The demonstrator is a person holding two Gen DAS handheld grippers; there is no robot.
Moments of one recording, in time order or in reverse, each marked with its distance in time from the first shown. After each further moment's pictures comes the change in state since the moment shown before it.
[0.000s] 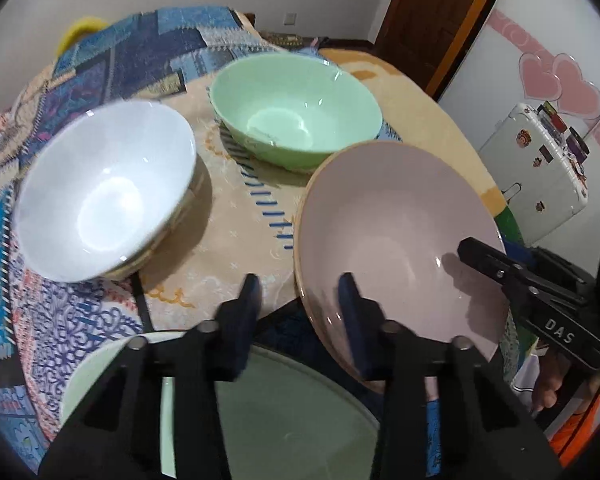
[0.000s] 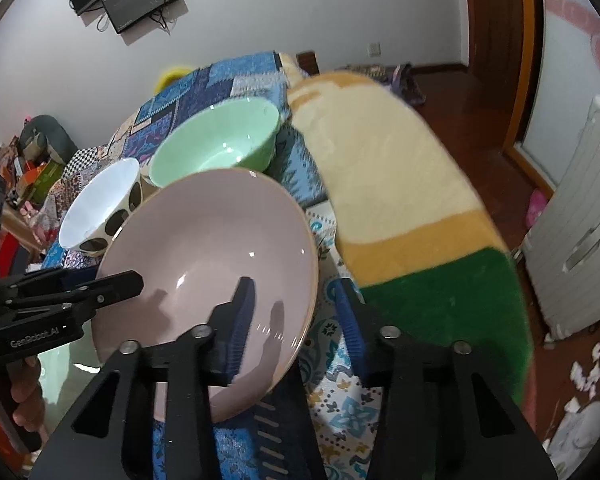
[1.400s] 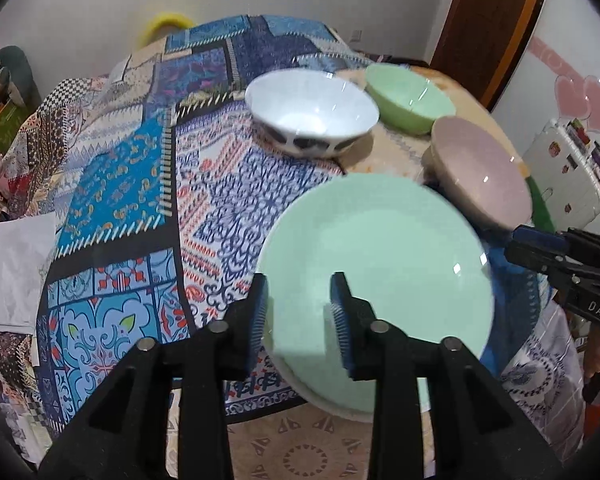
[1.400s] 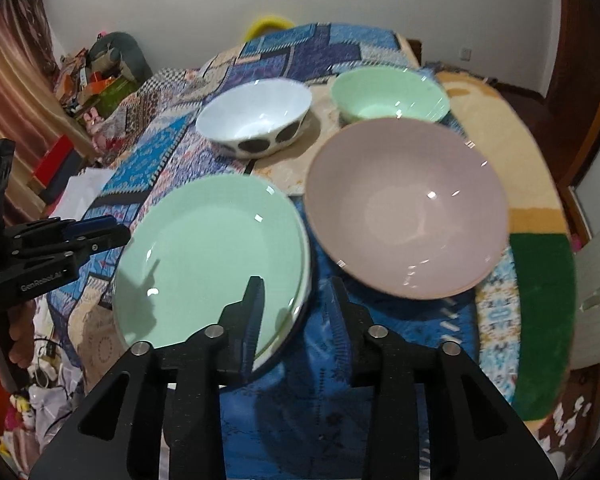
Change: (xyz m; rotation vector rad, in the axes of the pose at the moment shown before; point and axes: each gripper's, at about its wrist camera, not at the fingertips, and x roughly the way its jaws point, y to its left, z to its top) left arm -0.128 0.086 -0.110 -0.100 -0.087 0.183; right arm -0.038 0.110 -0.038 -0.279 0.079 0.101
